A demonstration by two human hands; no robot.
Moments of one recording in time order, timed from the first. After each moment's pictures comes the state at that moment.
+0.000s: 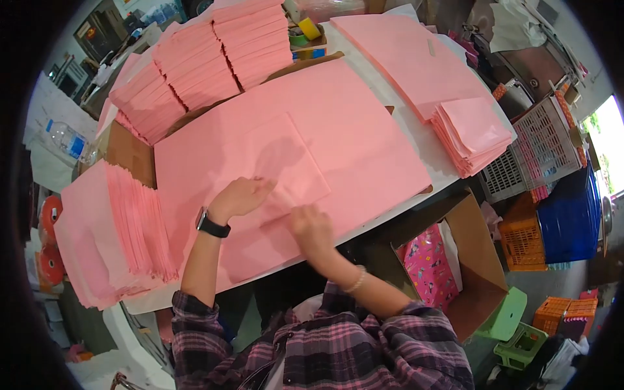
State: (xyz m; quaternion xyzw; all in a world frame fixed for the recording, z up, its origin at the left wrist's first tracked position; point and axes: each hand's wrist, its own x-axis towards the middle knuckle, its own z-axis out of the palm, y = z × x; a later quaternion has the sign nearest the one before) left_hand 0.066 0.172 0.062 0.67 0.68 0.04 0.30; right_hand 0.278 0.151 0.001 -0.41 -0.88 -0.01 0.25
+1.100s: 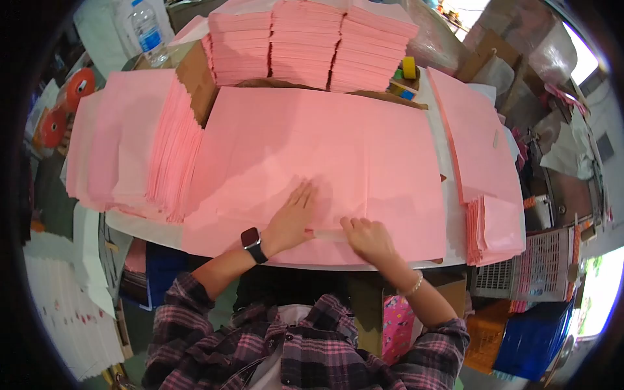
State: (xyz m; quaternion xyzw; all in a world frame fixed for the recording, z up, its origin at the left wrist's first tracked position) left_hand 0.125 0.106 0.007 0.63 0.73 0.25 0.09; right_hand 0.317 0.238 0.051 -0.07 -1.00 -0.05 0.03
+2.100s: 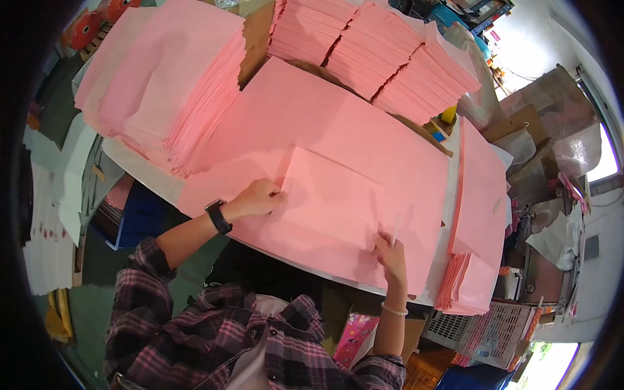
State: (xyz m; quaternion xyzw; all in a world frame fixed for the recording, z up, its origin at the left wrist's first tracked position) left_hand 0.058 0.051 0.004 0.36 0.76 0.42 0.34; right_hand 0.343 0.302 0.031 -0.47 -0.60 0.64 0.07
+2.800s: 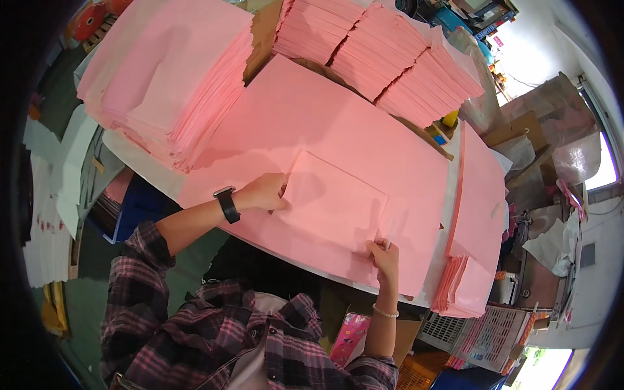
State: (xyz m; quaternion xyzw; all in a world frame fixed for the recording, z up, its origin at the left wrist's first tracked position) left_hand 0.049 0.064 0.021 0.38 0.76 0.34 0.41; right_hand 0.339 0.287 0.021 -0.52 -0.65 0.55 0.07
